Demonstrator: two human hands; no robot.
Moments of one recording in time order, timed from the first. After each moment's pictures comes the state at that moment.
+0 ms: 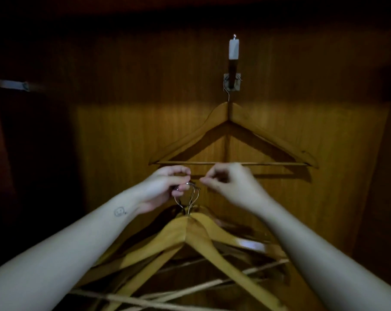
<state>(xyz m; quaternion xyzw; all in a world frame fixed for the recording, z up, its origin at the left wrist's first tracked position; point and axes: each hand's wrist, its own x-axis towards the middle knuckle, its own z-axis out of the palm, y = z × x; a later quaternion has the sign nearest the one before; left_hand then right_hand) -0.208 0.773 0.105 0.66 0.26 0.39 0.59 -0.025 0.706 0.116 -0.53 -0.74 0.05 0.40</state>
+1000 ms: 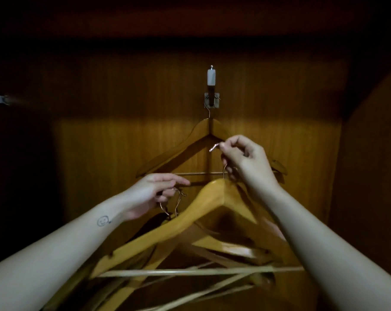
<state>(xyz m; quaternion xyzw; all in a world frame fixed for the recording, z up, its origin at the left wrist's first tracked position) -0.208 0.748 0.125 0.71 0.28 0.35 0.54 -0.006 0.651 0.163 -0.39 -0.64 0.17 0.64</state>
